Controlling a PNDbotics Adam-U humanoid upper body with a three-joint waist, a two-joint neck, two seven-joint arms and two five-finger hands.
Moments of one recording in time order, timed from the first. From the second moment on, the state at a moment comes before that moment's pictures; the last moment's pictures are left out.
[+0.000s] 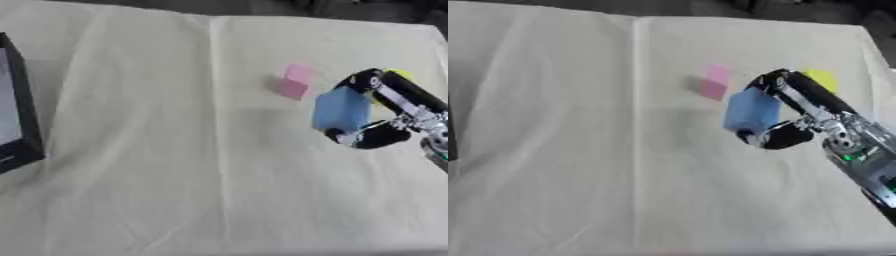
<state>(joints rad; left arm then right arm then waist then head) -0.20 0.51 0.03 -1.88 0.28 0.00 0.39 -0.14 -0.85 0.11 -1.98 0.29 0.20 0.02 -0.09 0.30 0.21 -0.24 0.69</state>
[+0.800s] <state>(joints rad) -0.40 0.67 -0.21 -1.98 0.30 0.52 0.16 -0.33 -0.74 0.25 -1.98 0.65 0.10 -0.08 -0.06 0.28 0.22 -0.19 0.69</state>
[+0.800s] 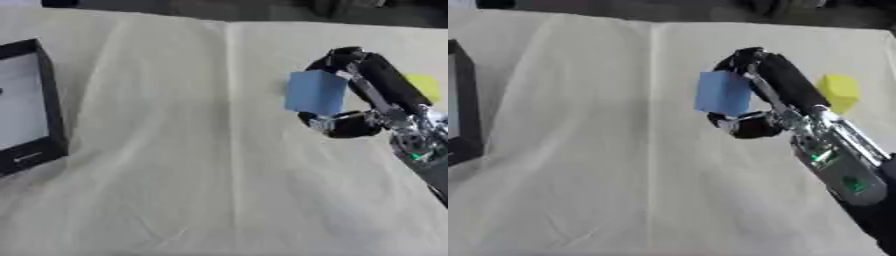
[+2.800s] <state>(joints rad) -0.80 0.54 -0.50 -1.98 0.01 0.81 -0.28 -0.53 -0.50 0.47 -1.98 1.24 0.08 -0.17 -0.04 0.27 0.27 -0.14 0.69</state>
